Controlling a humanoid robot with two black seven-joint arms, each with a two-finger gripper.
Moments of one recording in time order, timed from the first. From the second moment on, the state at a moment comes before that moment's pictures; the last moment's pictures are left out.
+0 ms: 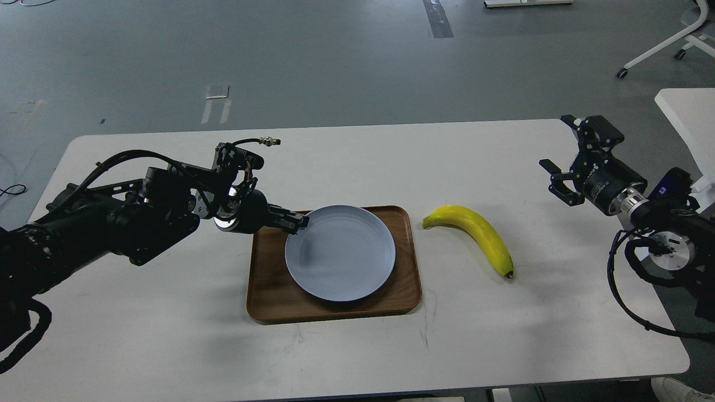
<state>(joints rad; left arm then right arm) -1.05 0.25 -0.04 -0.66 1.58 -0.43 -0.49 0.76 -0.55 0.21 0.58 -0.01 0.49 0.49</state>
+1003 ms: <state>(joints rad) -0.80 0.59 -0.32 -0.66 0.12 -0.49 -0.49 0.79 -0.55 0.12 0.60 -0.11 0.49 0.49</state>
